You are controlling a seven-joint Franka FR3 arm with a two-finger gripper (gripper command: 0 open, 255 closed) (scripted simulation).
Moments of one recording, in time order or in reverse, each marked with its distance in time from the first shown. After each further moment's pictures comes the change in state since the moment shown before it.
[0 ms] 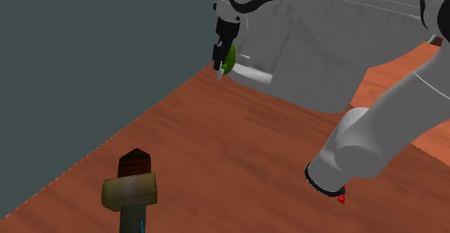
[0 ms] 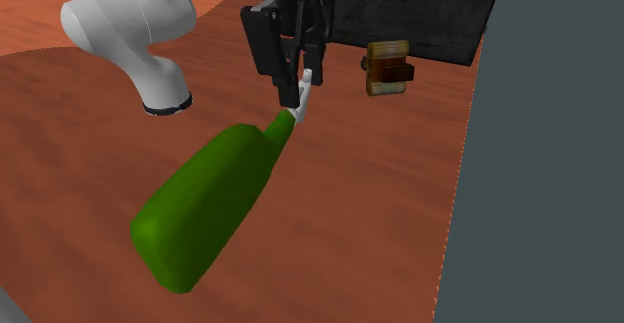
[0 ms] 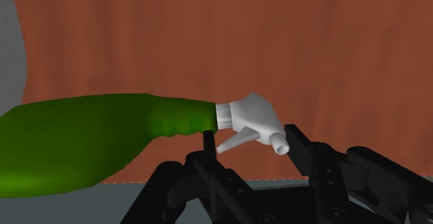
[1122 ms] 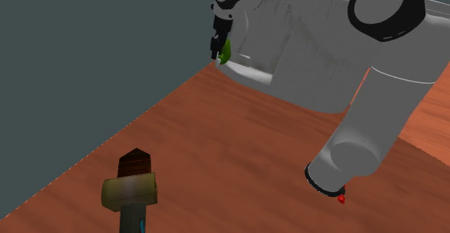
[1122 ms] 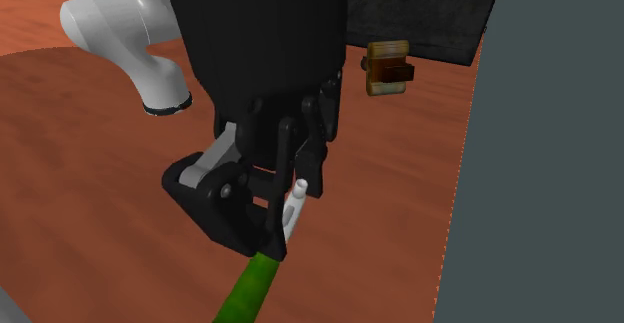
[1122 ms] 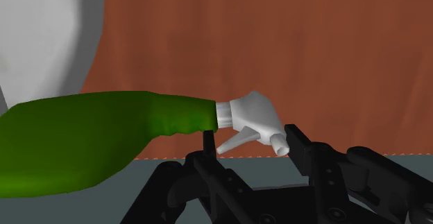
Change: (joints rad) arm -0.097 0.364 -0.104 0.361 0.027 0.001 -0.208
